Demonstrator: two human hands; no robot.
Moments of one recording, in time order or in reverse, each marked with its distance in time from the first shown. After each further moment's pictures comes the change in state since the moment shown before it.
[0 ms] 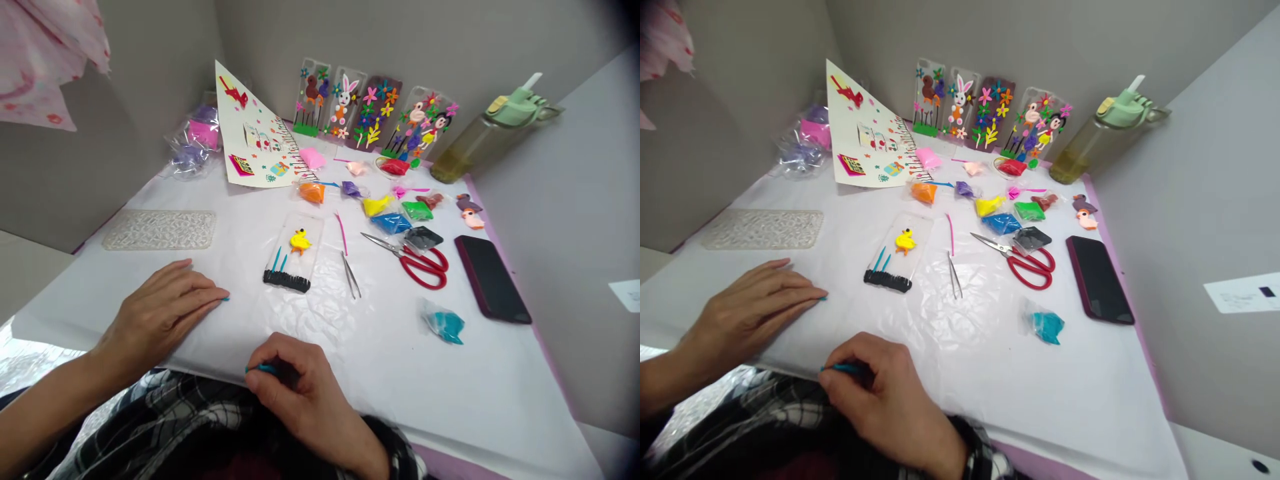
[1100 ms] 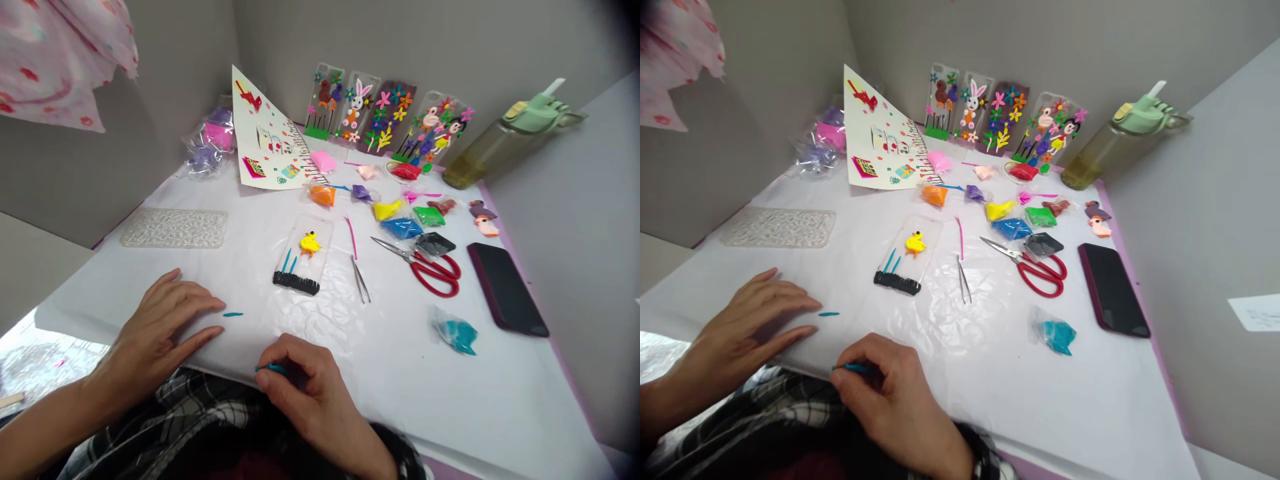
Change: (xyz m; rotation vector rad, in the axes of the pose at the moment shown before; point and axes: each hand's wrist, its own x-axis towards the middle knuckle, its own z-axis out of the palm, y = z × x) left_hand -0.031 0.020 -0.001 -0.089 -0.046 -0.230; right_hand 0.001 0.000 0.000 -0.031 0.009 0.031
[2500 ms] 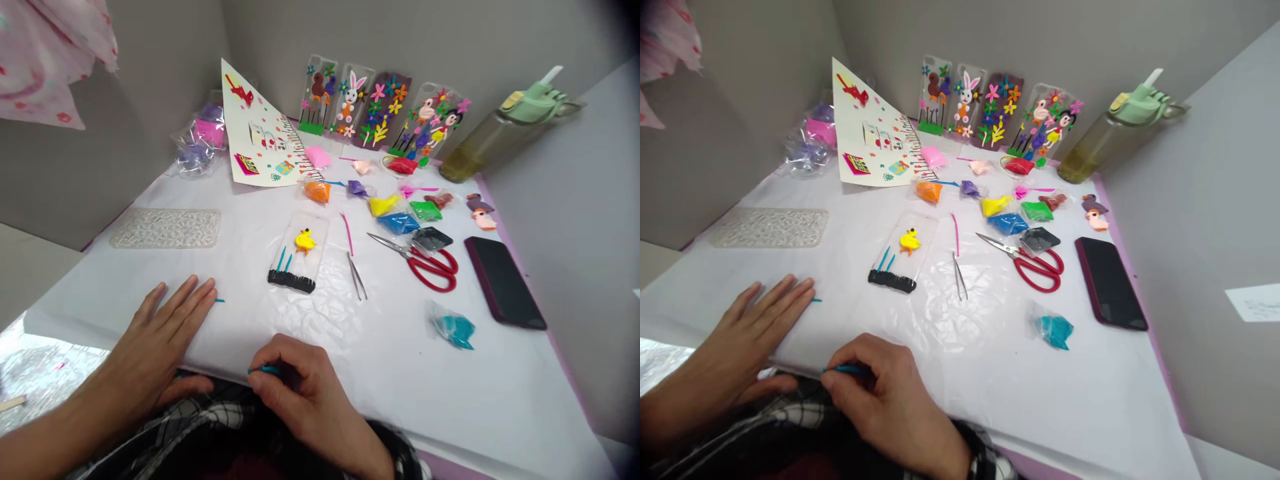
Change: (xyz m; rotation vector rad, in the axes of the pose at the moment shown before) left_hand -0.028 -0.009 0.016 0.415 -0.153 0.180; right_hand -0.001 0.003 -0.001 -0.005 -0.014 -0.067
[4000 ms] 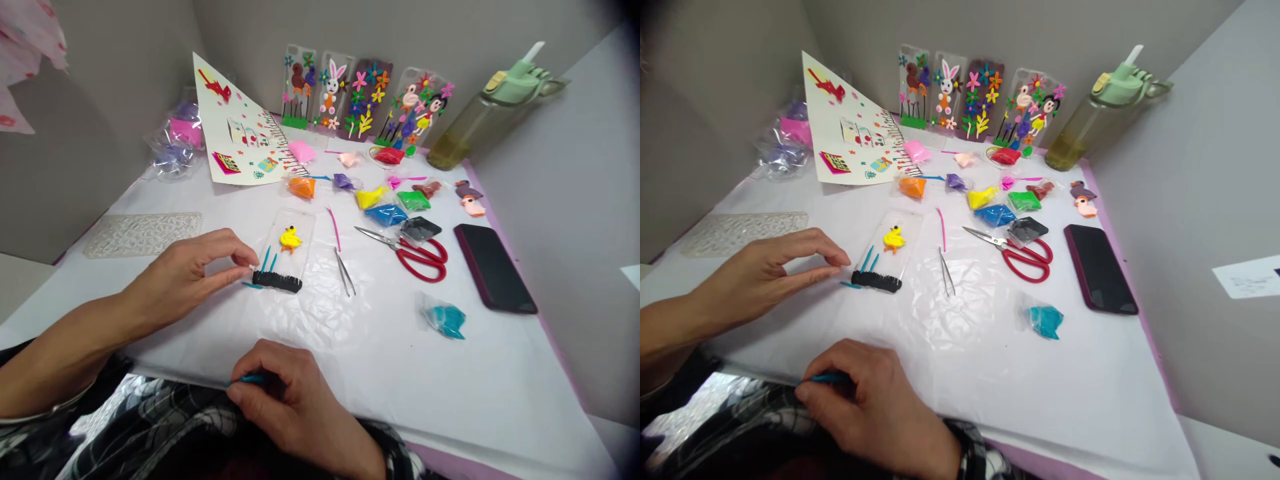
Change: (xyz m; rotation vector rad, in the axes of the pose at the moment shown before) left_hand 0.155 -0.008 -0.055 -0.691 -0.015 -0.073; right_hand 0.002 -0.001 -0.001 0.014 -0.036 -0.046
